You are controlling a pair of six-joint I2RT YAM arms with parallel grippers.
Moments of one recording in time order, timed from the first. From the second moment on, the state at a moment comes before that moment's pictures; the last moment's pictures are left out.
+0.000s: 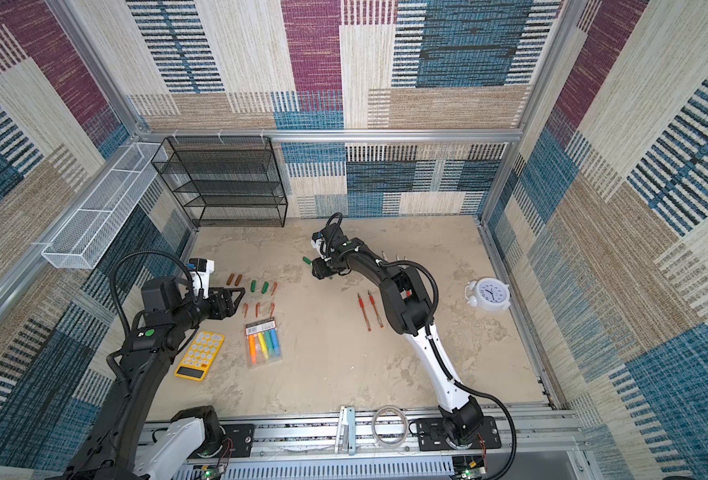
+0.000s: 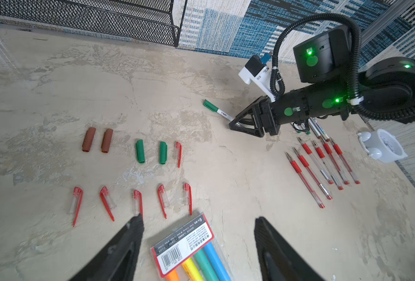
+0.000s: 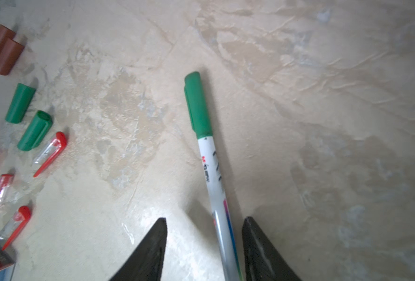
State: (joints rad) left arm 0.14 0.93 0.74 -0.41 0.48 -0.03; right arm 0.57 2.52 2.16 -0.64 -0.25 0.10
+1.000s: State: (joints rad) left arm 0.14 0.93 0.72 -0.38 0.57 -0.05; right arm 0.63 2.12 1.58 -0.53 -0.15 0.19
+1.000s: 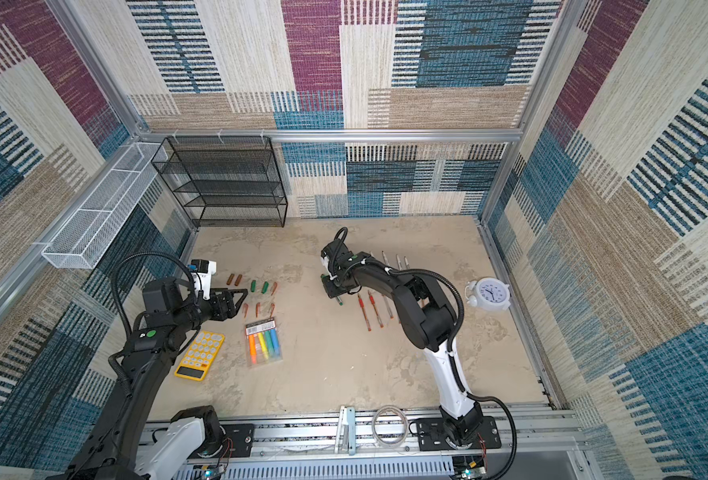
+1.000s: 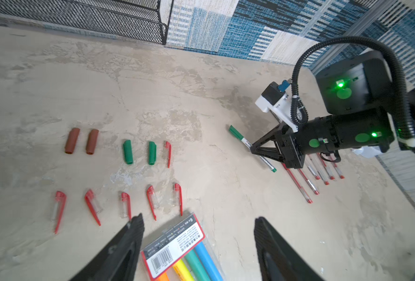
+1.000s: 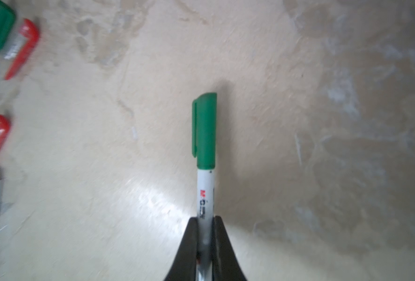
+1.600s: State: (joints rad) left arm 0.04 1.04 0.60 -0.05 0.84 -0.45; right arm 0.75 1.57 0.97 0.11 -0.37 0.52
